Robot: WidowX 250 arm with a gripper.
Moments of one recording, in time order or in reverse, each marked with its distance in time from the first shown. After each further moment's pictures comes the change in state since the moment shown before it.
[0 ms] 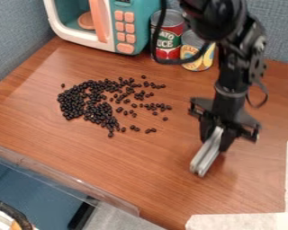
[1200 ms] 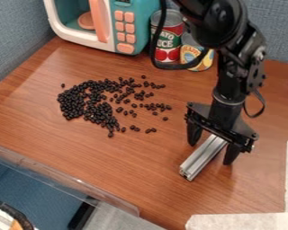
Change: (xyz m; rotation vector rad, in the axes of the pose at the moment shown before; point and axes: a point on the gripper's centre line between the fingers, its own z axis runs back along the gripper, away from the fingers) arm -0.016 -0.004 -0.009 0.045 0.021 -0.060
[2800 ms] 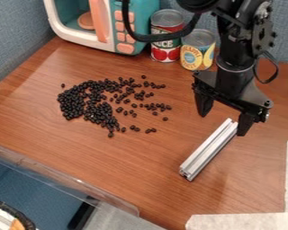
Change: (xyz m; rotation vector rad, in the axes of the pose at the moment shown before) arm 0.012 0.000 0.060 -0.040 -0.193 -0.035
